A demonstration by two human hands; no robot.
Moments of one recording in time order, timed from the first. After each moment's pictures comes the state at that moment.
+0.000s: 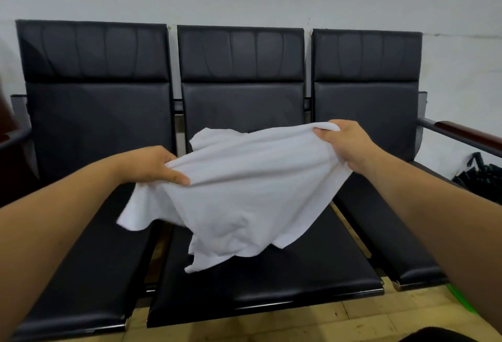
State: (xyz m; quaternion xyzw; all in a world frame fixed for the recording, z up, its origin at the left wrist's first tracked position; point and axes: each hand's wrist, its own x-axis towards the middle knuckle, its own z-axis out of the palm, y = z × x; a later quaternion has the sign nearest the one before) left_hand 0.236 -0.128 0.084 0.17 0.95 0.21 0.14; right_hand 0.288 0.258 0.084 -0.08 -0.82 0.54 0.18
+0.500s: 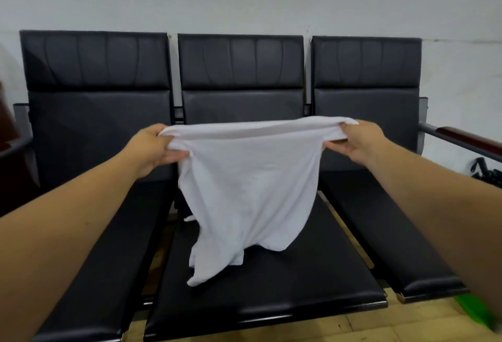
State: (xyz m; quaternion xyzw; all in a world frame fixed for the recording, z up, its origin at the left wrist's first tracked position) left_hand 0.199 -0.107 0.084 0.01 0.75 0.66 -0.01; right_hand 0.261 0.286 0.096 -0.18 -0.61 0.74 0.21
